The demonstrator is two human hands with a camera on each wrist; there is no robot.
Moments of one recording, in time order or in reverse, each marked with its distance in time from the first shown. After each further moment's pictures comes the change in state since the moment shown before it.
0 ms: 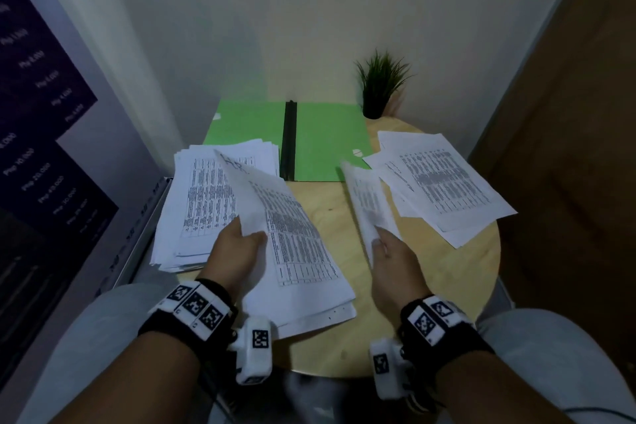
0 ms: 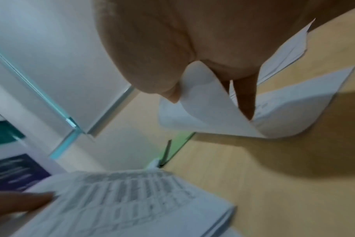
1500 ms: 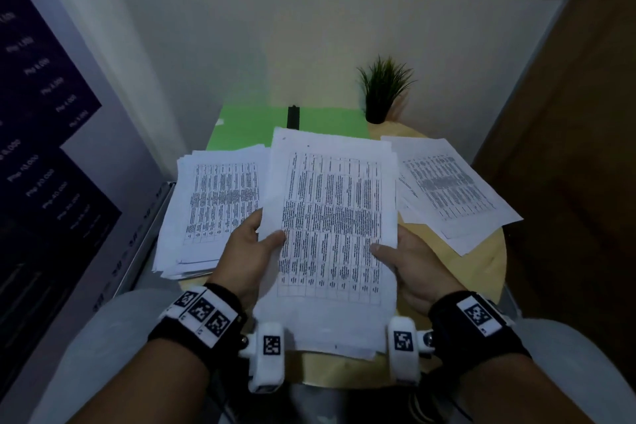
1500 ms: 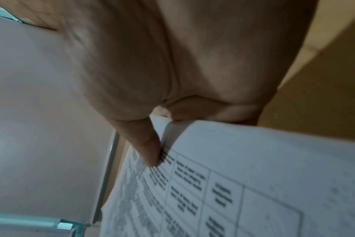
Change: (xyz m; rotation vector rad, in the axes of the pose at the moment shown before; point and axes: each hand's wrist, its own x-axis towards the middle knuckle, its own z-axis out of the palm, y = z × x) left_hand 0.001 0.007 0.009 -0.099 -0.117 0.093; right_hand 0.022 -0.004 -0.027 0.600 -0.327 0.091
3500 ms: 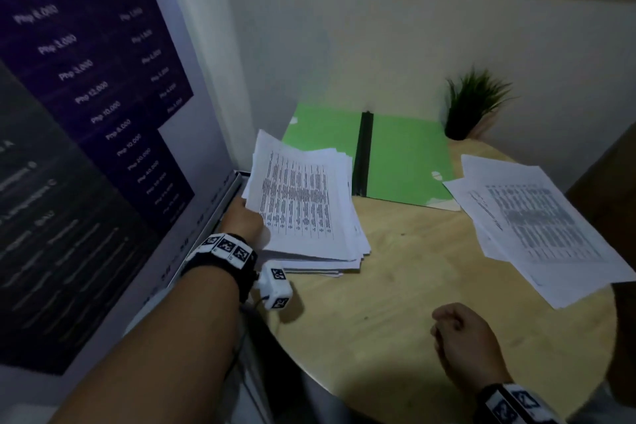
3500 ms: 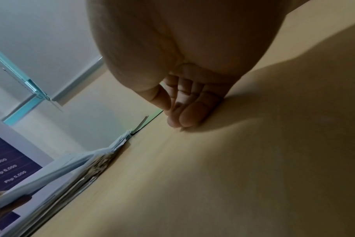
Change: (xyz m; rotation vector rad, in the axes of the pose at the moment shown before) left_hand 0.090 0.002 -0.134 0.578 0.450 -0.216; right_hand 0.015 0.091 0.009 -0.476 0.271 0.235
